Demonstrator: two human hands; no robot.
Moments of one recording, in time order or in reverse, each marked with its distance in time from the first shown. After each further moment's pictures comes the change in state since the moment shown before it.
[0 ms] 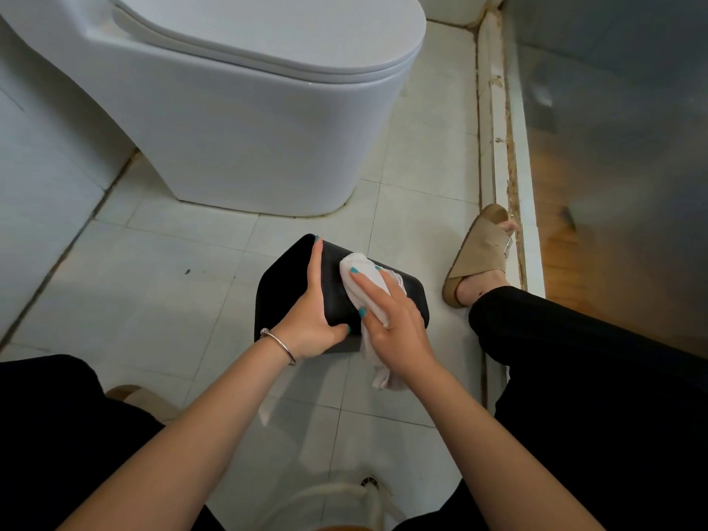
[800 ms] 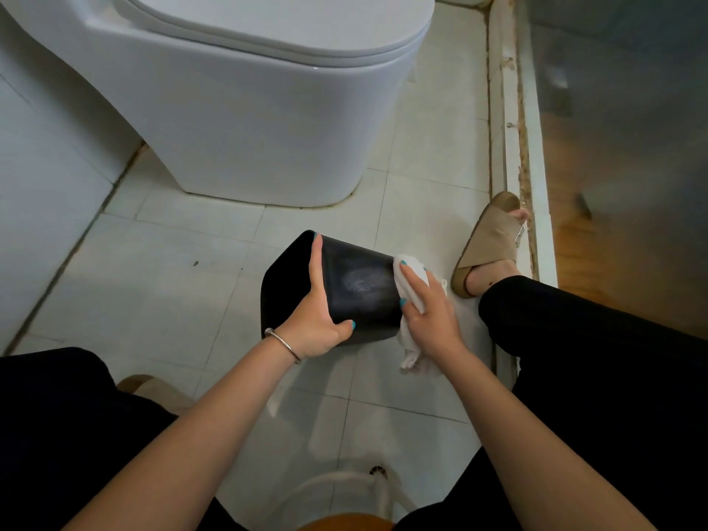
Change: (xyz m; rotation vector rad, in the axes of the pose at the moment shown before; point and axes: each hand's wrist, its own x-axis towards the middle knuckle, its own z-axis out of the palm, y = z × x) left_hand -0.011 -0.005 0.002 0.008 0.031 0.002; right_hand 0.005 0.052 -0.008 -0.060 -0.021 0.286
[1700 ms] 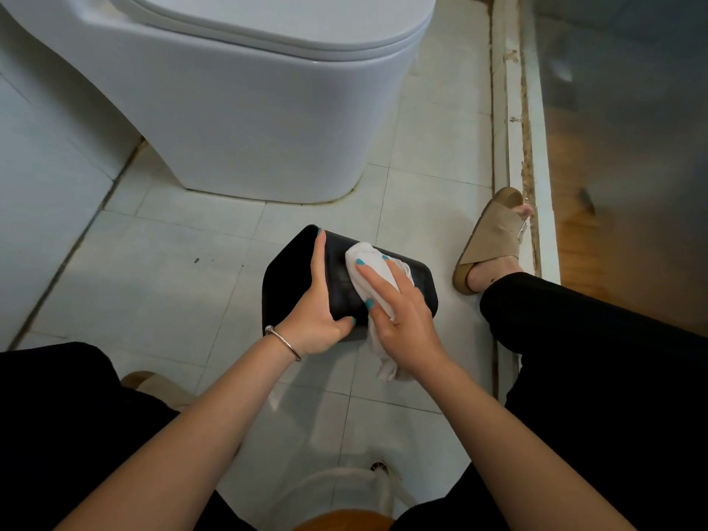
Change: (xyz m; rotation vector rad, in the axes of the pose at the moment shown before) left_hand 0.002 0.003 0.000 0.000 -0.020 0.007; right_hand -0.025 -0.045 0.010 0.024 0.038 -0.330
